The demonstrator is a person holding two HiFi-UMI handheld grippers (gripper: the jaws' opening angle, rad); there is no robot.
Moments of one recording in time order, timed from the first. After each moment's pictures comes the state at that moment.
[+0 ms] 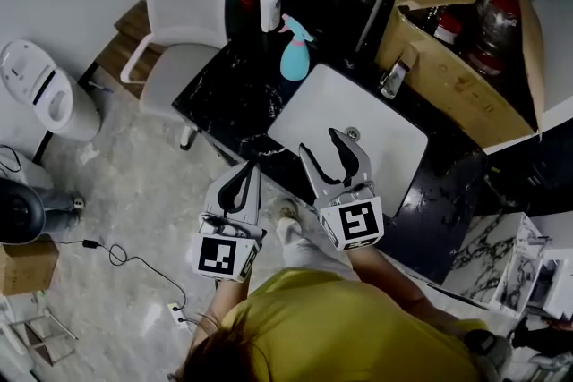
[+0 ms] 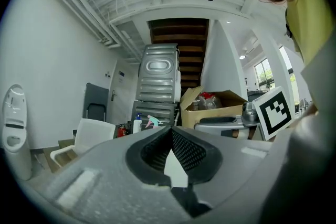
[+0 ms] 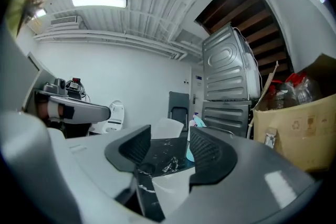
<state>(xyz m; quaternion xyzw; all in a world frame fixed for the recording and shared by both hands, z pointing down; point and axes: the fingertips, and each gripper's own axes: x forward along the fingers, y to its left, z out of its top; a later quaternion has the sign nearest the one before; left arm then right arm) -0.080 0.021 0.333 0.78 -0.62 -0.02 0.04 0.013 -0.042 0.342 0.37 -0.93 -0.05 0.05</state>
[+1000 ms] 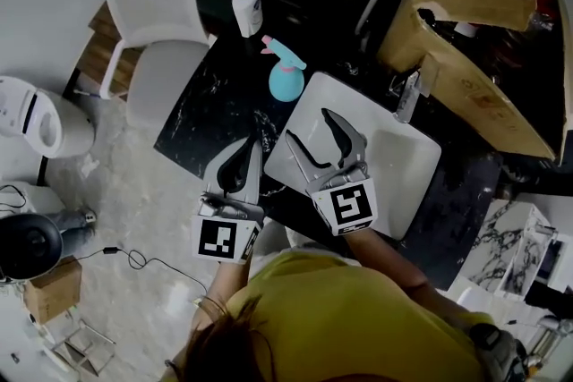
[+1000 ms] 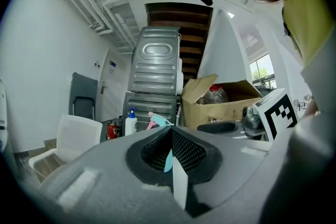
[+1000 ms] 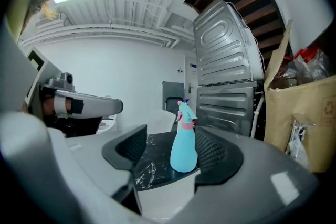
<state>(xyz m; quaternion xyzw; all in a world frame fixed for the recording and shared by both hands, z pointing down) -0.104 -0.164 0.357 0.81 -0.58 0.00 0.06 -0.029 -0.201 0.387 0.38 -0.92 0.01 0.08</state>
